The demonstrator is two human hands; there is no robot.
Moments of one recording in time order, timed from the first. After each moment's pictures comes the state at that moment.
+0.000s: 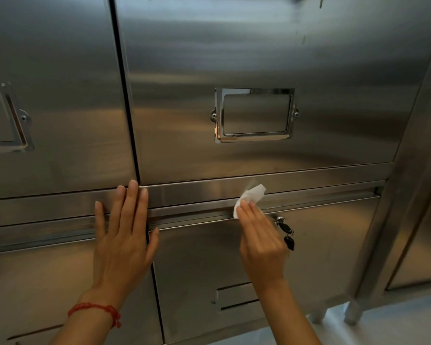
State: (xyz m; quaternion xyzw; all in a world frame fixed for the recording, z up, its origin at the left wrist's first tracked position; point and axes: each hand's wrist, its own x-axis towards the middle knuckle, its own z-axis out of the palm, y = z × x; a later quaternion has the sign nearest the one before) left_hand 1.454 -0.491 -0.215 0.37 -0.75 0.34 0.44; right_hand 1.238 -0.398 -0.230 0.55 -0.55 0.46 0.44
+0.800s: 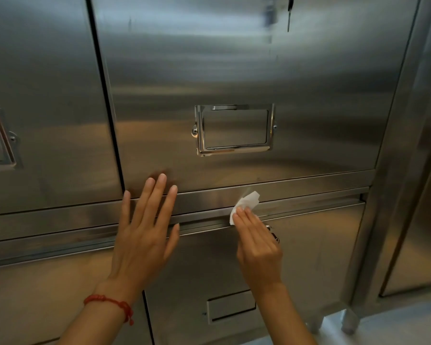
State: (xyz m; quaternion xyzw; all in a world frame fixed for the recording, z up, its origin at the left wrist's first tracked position) left_hand 1.410 -0.467 -0.175 0.29 -0.78 0.34 0.44; right_hand 1.219 -0.389 -0.220 0.55 -0.56 0.45 0.43
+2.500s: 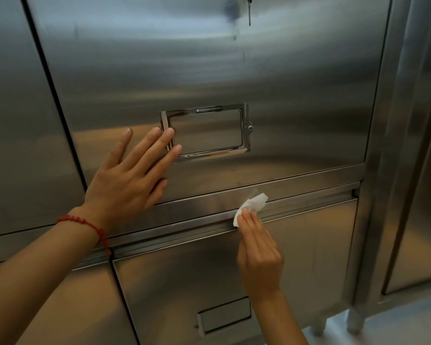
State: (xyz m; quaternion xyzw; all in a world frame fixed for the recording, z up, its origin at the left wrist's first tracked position) left_hand 1.383 -0.512 -0.073 0.13 -0.75 0.54 0.36; right_hand 1.191 -0.392 -0.231 0.49 -0.56 0.52 0.42
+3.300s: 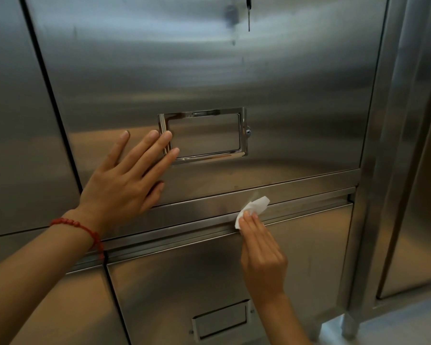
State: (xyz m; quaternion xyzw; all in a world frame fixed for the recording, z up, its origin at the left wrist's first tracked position) left_hand 1.383 -0.511 -0.073 0.13 -0.75 0.54 0.36; right_hand 1.180 -0.386 -0.229 0.50 -0.56 0.49 0.44
